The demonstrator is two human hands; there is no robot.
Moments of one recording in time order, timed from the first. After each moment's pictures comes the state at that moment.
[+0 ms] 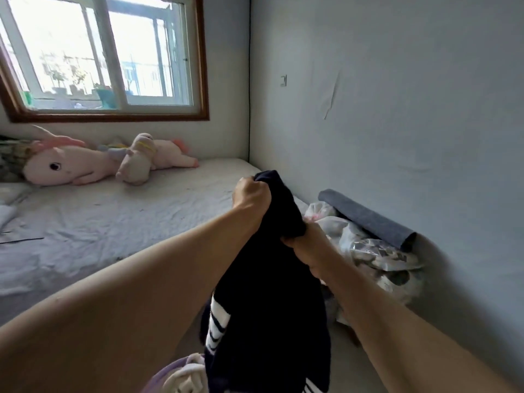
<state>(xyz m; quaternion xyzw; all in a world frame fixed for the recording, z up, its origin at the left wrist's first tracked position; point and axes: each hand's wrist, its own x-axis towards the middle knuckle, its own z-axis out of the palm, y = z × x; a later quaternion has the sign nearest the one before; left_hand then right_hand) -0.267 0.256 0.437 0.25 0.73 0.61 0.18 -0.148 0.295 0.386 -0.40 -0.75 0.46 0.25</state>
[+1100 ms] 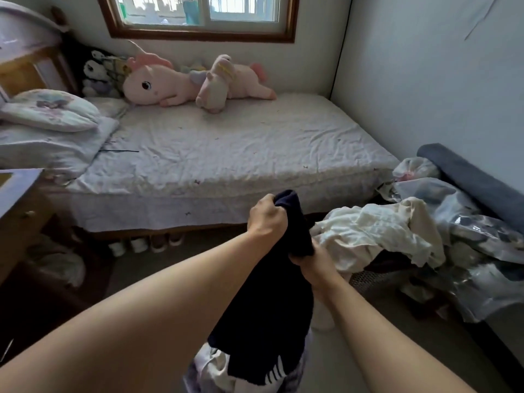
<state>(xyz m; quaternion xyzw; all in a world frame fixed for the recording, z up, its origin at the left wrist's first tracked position) -0.350 0.153 0.283 0.17 0.85 0.46 0.18 -0.255 0.220 0.210 -0.35 -0.70 0.61 0.11</state>
